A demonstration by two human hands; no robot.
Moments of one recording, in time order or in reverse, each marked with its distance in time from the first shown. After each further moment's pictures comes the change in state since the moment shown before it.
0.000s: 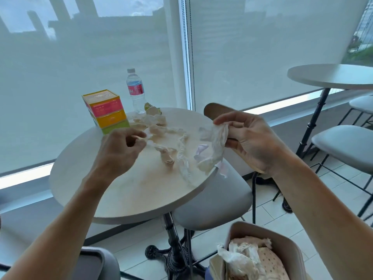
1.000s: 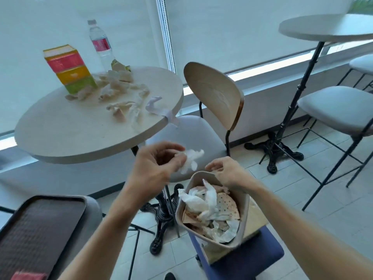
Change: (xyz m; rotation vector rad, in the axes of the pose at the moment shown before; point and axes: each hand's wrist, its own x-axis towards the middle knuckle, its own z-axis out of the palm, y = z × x) left_hand -0.177 0.123 0.105 -0.620 -0.333 -0.158; right_hand -0.099 0.162 -0.134 -0.821 -0.160 0.448
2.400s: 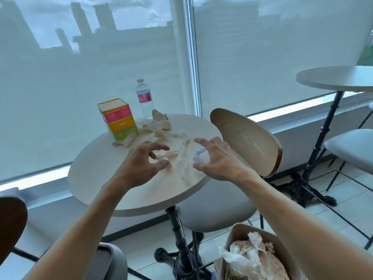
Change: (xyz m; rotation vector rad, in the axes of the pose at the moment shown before) left_hand 0.112 0.003 -0.163 0.688 0.055 0.152; right_hand 0.050 -0.204 -0.011 -0.372 0.242 -0.348
